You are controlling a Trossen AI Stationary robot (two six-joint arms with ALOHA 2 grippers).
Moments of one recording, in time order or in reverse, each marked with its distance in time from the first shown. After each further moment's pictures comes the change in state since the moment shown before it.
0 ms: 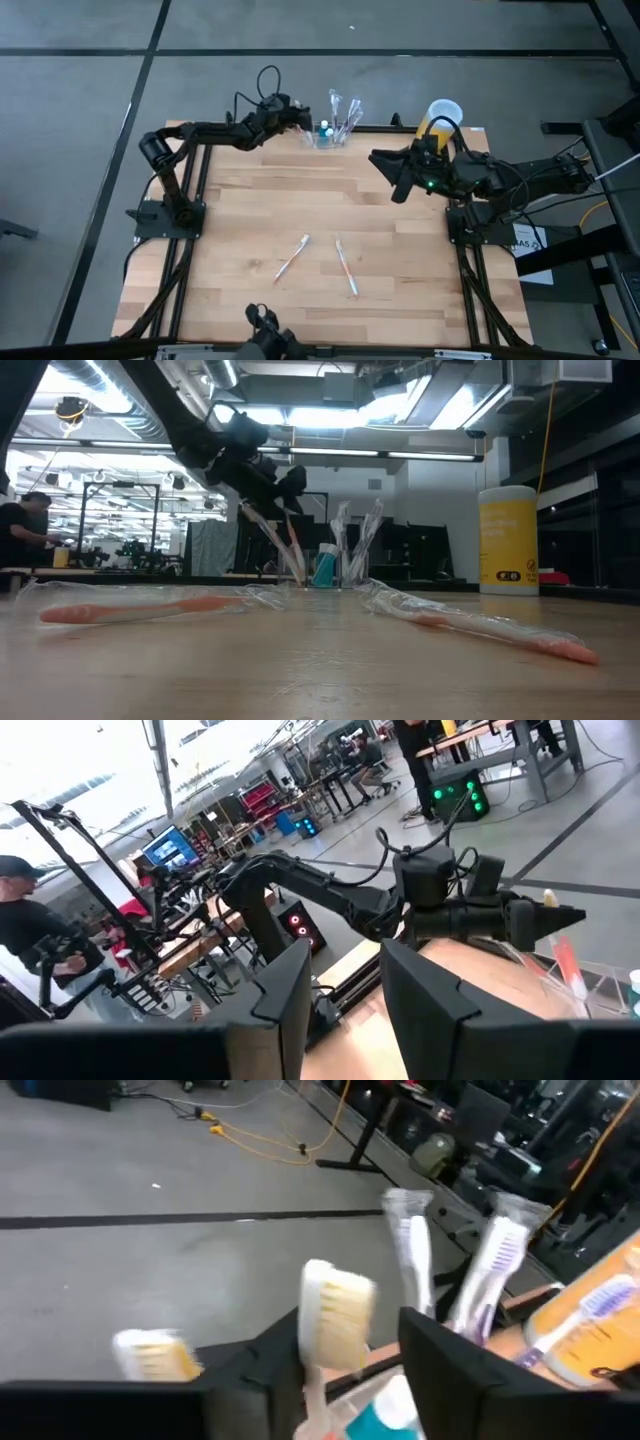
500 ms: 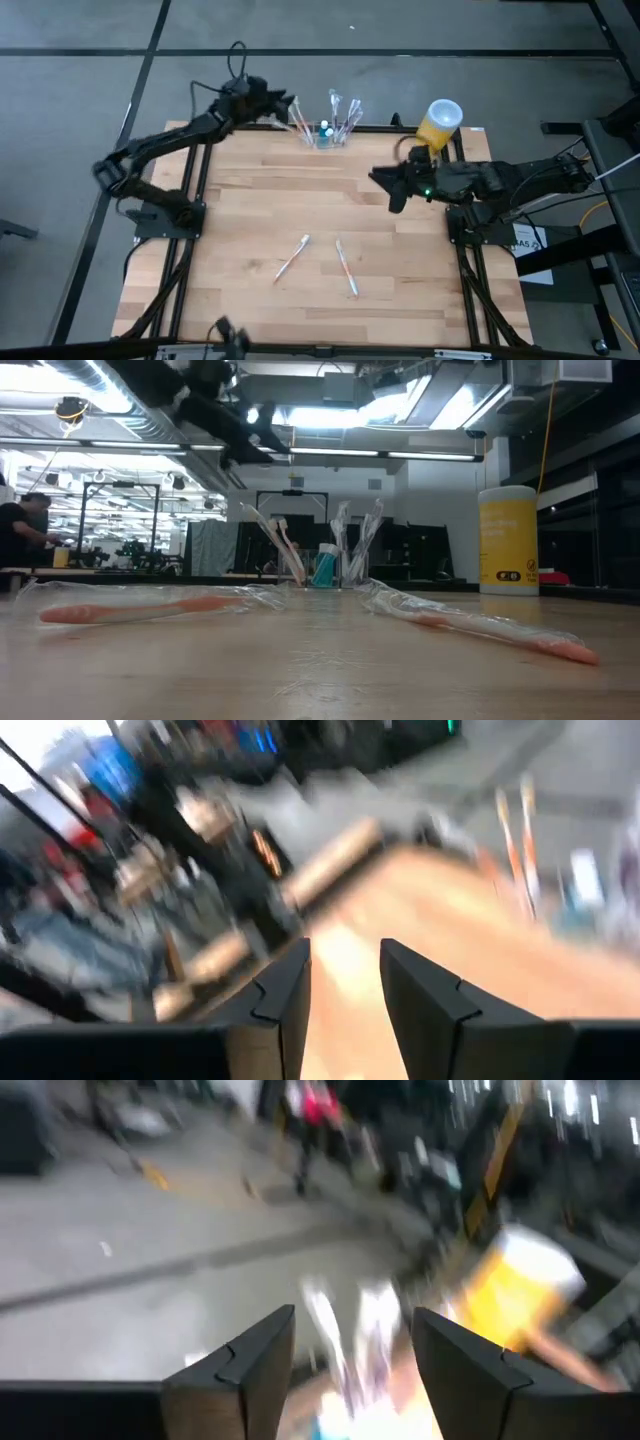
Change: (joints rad) left arm 0.065 -0.397 0.000 -0.288 0.206 0.156; right arm 0.017 0.001 0.000 -0.287 -0.034 0.160
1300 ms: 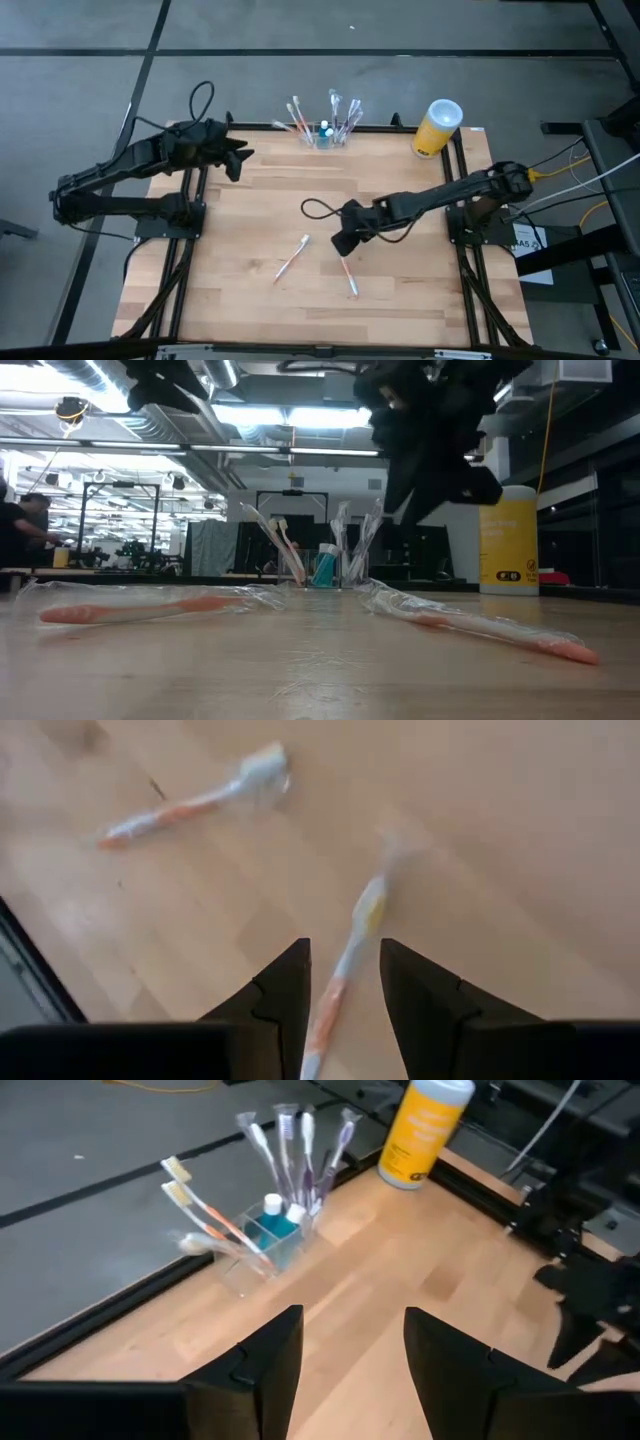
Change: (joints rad) left arm -0.402 -0.618 0.000 -0.922 -0.217 -0.054; right arm -0.054 0.610 -0.001 -0.149 -0.586 0.380
